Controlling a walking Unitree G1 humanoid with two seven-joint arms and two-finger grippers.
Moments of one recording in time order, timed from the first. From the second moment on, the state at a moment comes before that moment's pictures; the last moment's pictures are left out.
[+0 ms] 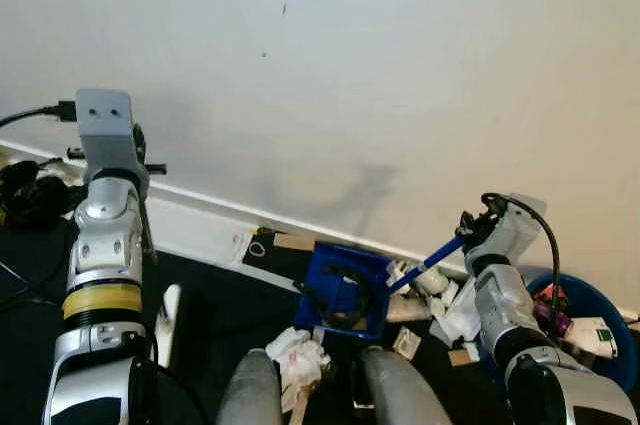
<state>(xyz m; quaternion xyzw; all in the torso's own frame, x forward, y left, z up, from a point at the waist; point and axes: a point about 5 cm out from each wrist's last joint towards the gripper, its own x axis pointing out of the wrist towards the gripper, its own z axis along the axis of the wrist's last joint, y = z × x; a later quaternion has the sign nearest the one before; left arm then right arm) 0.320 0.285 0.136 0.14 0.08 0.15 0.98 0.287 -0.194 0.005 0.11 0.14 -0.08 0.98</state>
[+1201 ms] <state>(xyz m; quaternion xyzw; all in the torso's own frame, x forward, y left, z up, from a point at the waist) 0.354 0.185 0.195 -0.02 -0.07 -0.16 0.98 0.283 -0.212 0.000 0.10 0.17 -0.10 0.97</state>
